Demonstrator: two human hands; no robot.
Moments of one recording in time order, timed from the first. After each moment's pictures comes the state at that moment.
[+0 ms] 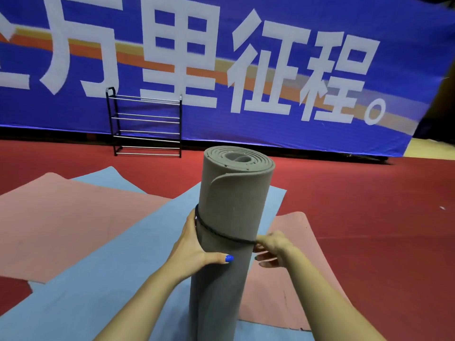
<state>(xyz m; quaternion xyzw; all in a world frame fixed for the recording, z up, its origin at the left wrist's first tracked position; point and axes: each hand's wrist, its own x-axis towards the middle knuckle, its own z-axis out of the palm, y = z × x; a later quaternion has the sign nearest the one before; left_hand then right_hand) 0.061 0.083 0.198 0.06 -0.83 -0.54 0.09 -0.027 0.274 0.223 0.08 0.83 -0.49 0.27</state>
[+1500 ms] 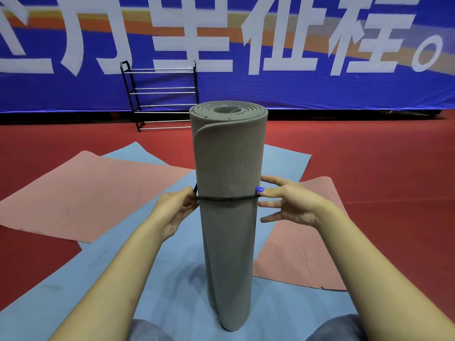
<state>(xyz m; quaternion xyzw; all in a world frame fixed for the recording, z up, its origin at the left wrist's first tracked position) 0.069 0.063 0.218 0.27 -0.59 -0.76 0.10 -0.029 0.292 0.239 -0.08 0.68 -0.65 0.34</state>
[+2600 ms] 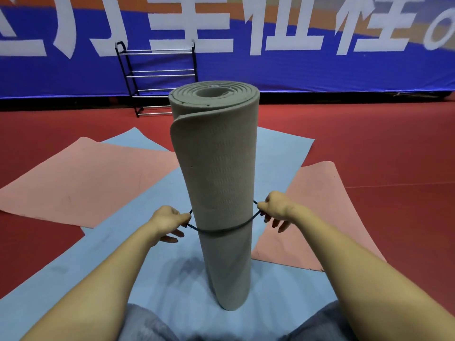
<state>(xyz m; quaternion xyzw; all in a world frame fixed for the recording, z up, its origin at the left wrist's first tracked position) 0.079 0.032 0.149 0.33 -0.81 -0.47 -0.07 -0.034 0.273 0.179 -0.10 0.91 -0.28 0.30</state>
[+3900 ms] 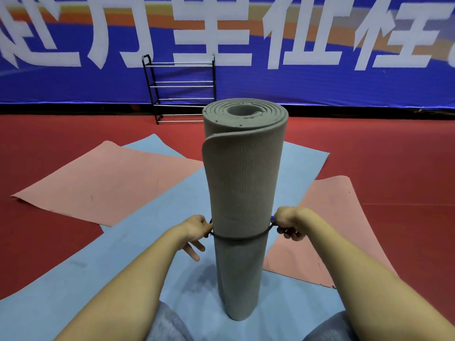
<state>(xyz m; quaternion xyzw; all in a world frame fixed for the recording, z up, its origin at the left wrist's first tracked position) 0.086 0.057 0.164 0.30 -0.81 -0.47 -0.19 -0.024 0.259 0.195 -0.04 0.90 -0.23 0.38</state>
